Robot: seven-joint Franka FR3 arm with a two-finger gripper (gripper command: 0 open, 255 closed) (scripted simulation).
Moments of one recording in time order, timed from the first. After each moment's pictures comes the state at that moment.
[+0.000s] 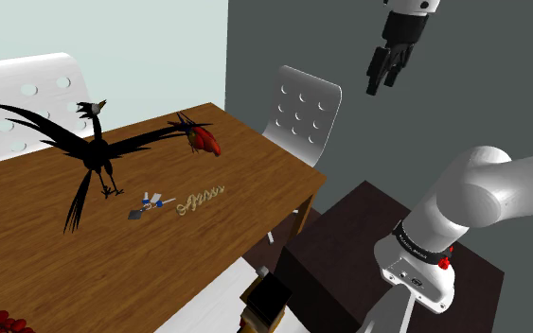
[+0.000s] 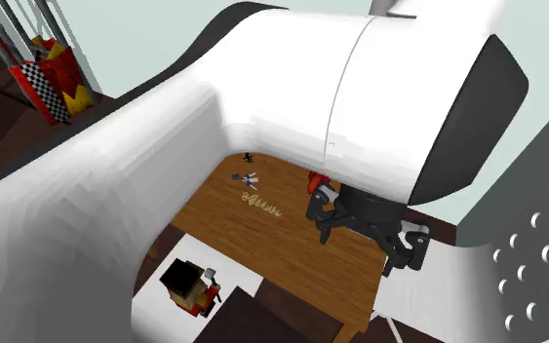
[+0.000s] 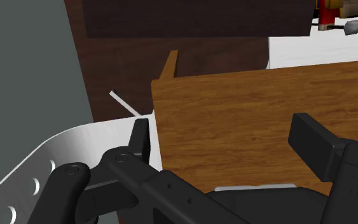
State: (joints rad) arm 0.02 -0.83 0.00 -2.39 -0.06 1.50 0.02
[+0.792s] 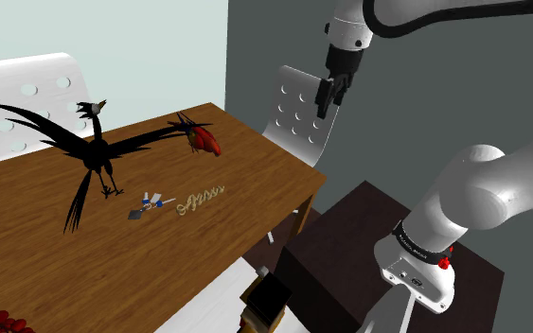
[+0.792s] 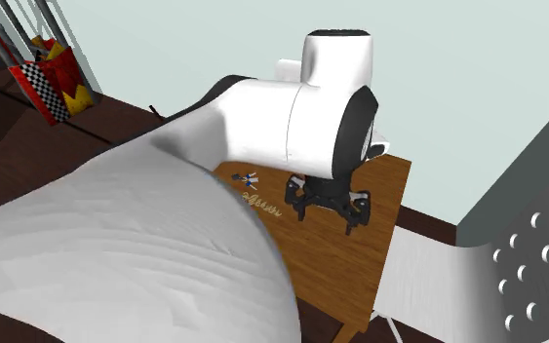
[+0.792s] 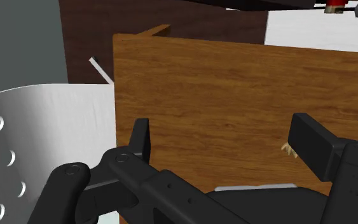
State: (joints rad) arm 0.11 -0.61 0.12 -2.45 -0.03 1.81 0.04
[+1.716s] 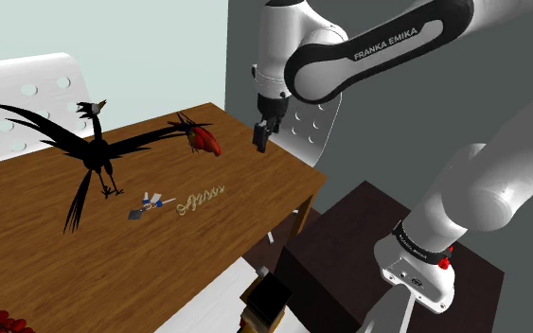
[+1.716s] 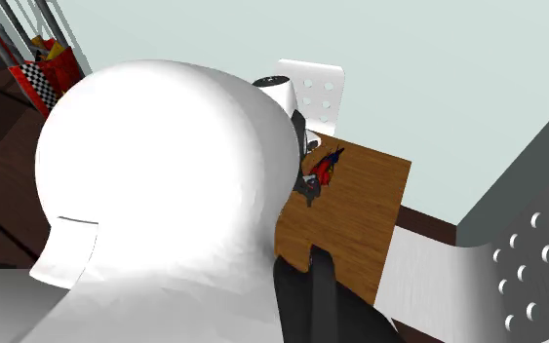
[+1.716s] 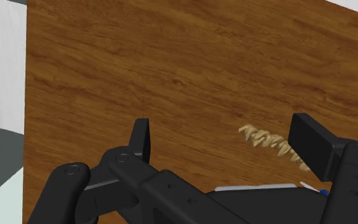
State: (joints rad) arm 0.17 -0.17 0.30 -2.35 -0.14 2.18 0.13
